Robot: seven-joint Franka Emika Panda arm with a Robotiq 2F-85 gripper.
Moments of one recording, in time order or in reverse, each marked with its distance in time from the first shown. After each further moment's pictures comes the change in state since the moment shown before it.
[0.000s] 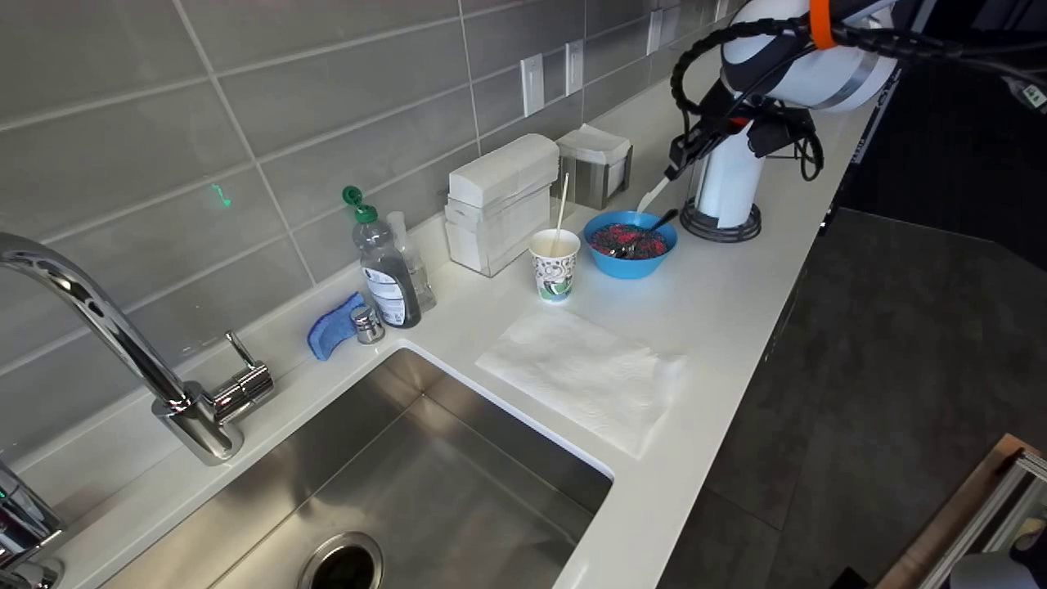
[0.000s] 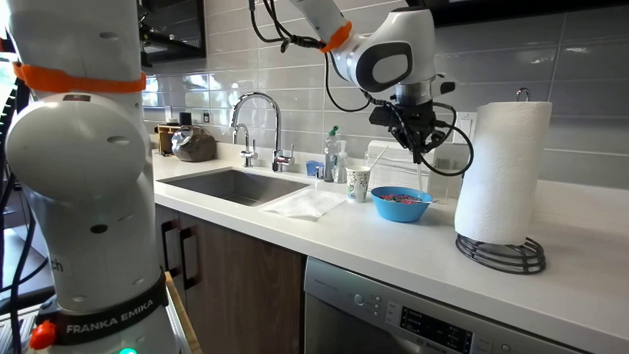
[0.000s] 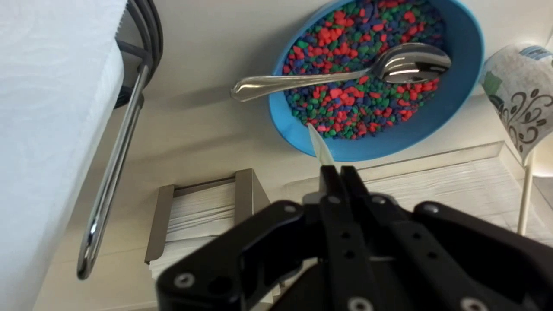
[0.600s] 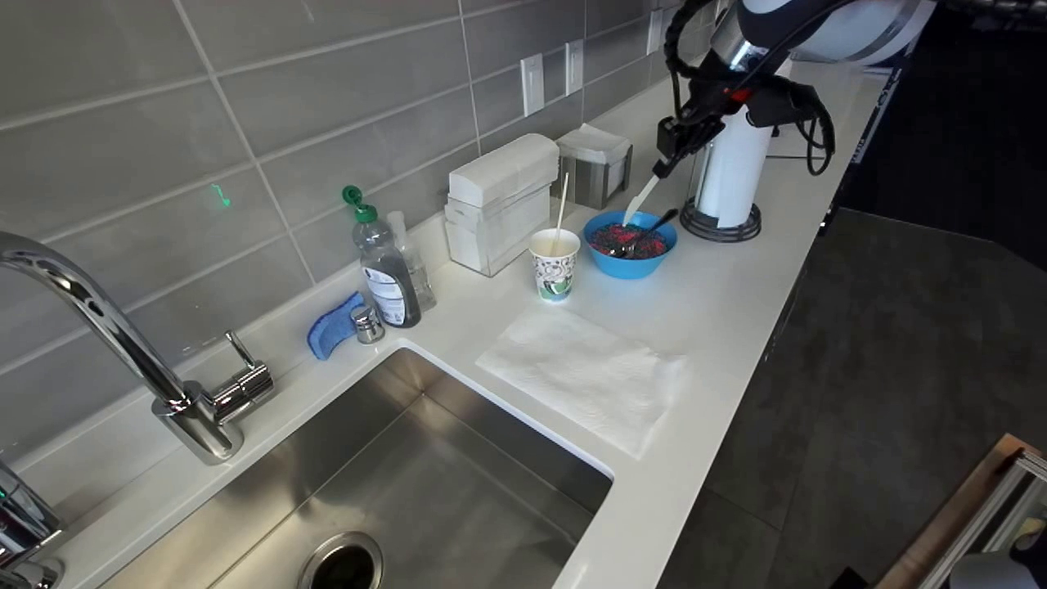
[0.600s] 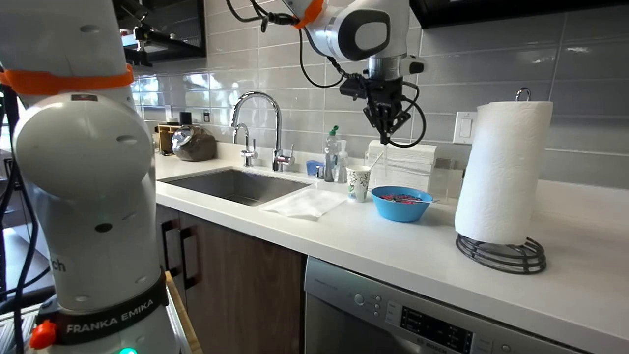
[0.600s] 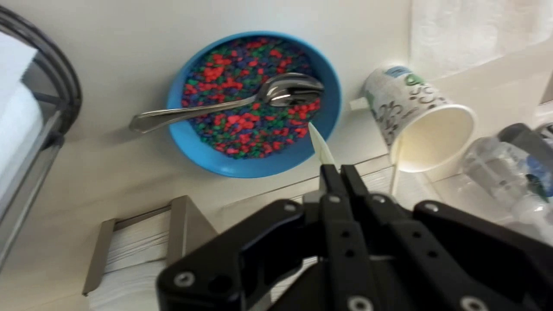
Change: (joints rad) arm 0.056 -0.150 0.042 -0.015 -0.072 -0.233 0.242
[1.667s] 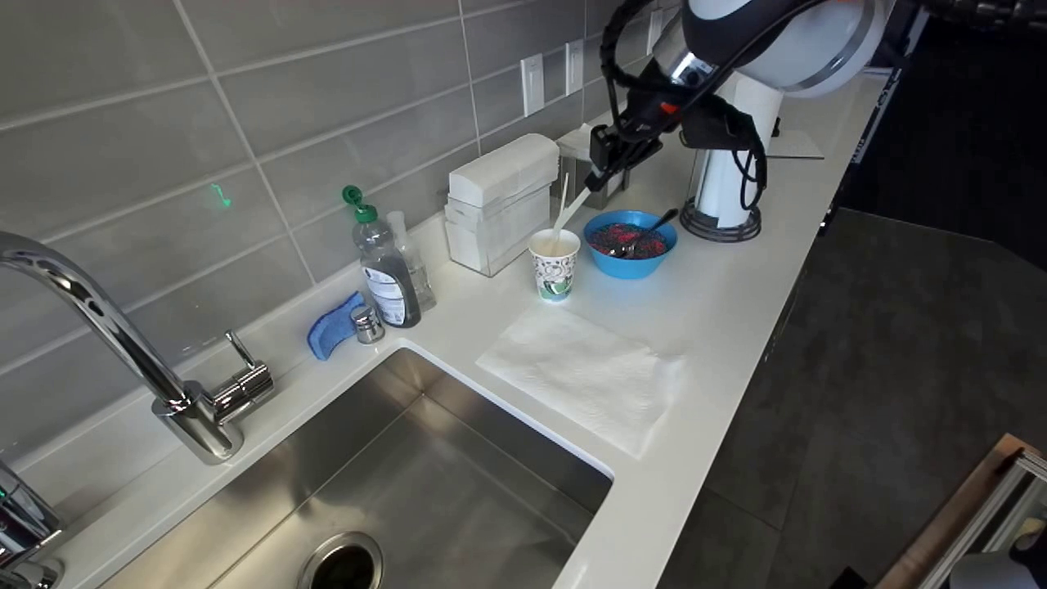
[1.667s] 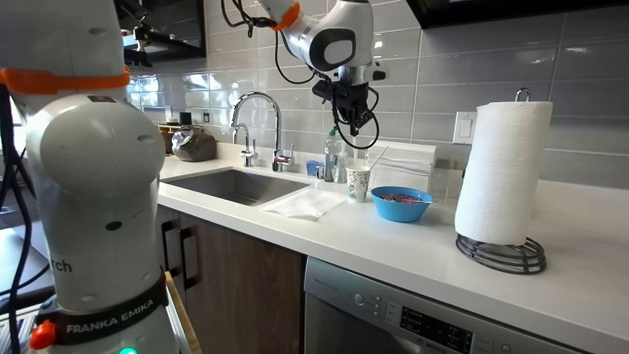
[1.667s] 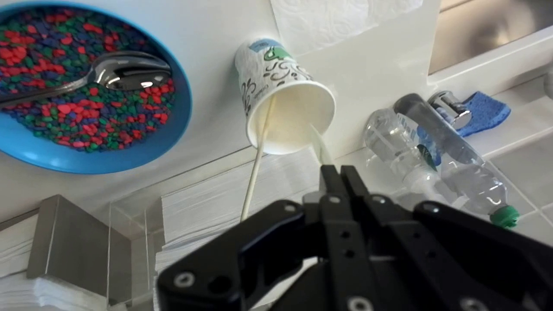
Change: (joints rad) arm 0.125 0.018 0.074 -0.014 0.170 0.143 0.060
